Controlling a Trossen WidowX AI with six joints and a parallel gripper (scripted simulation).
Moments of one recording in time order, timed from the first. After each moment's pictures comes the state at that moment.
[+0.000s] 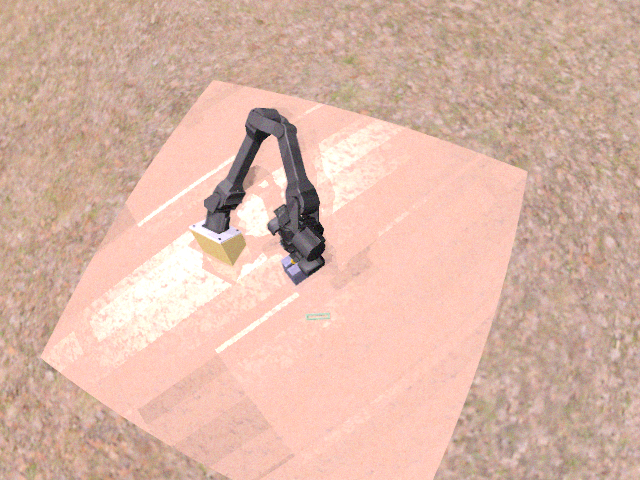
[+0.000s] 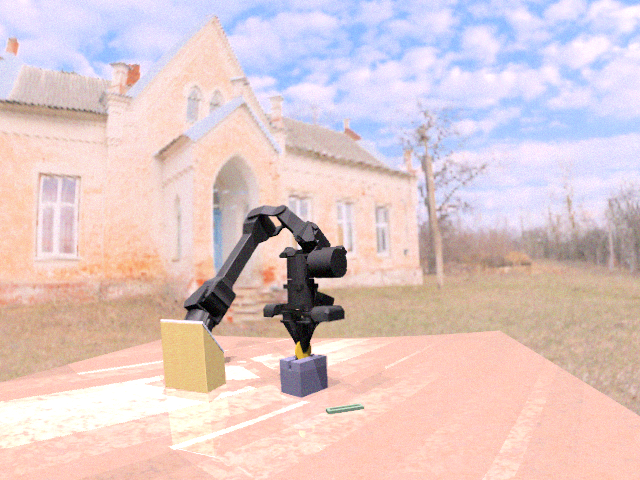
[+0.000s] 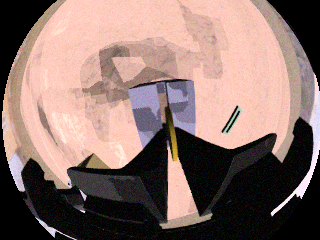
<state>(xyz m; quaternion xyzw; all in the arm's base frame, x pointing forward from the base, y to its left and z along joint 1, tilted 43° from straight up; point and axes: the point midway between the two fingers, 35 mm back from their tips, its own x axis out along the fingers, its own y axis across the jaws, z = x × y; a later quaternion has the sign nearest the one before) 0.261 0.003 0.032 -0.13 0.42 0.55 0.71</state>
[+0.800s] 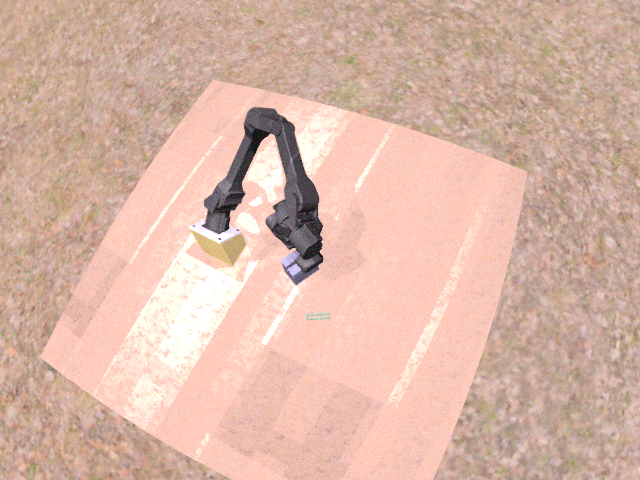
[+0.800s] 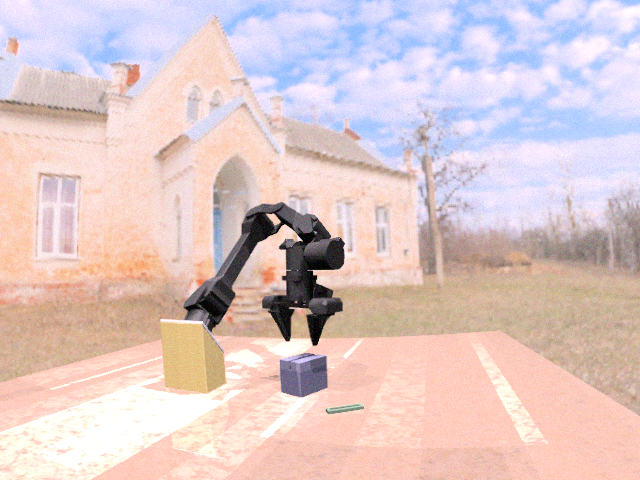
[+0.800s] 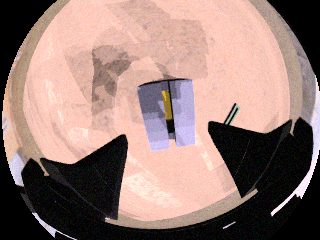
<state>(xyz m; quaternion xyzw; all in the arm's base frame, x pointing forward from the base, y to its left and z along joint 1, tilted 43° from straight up) 0.256 -0.008 0.046 -0.12 0.42 0.55 0.71</state>
